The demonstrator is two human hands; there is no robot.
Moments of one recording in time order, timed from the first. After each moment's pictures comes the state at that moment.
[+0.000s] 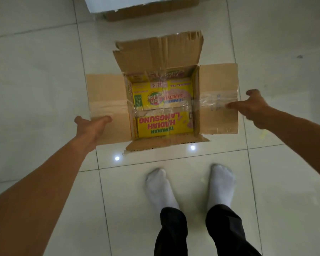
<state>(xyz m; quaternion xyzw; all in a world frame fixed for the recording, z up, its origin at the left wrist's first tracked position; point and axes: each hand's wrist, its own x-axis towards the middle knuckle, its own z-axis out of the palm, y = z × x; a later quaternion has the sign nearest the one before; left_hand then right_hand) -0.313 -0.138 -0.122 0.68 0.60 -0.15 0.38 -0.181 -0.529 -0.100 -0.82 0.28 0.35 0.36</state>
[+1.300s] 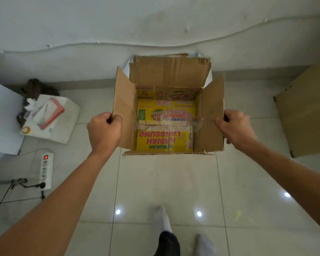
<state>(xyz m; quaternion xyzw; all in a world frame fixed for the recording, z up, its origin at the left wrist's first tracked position) -0.134 -0.164 0.240 0.85 0.35 0.21 0.33 -0.015 -0.457 0.230 -0.91 -0.01 0.17 0.39</state>
